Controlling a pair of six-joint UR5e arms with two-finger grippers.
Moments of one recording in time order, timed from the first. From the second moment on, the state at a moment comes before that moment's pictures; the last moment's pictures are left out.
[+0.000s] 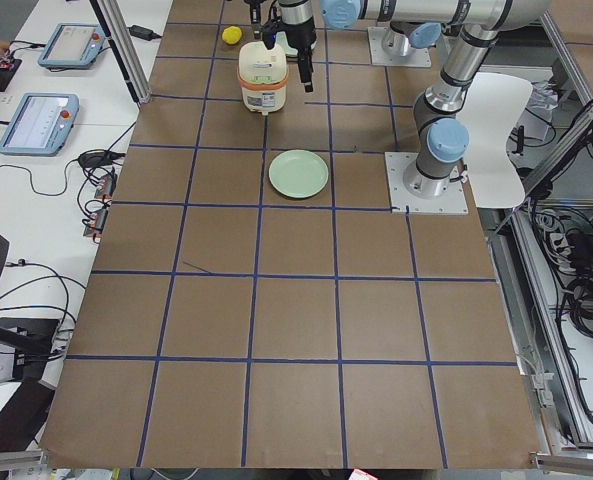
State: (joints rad) left arm -1.56 -1.52 -1.61 -1.81 1.69 0.01; right arm 1.78 -1.22 1.45 -1.81 -1.48 0.17
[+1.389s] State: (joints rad) left arm -1.56 -1.52 -1.61 -1.81 1.69 0.01; right arm 1.79 -1.21 1.45 -1.81 -1.48 0.17
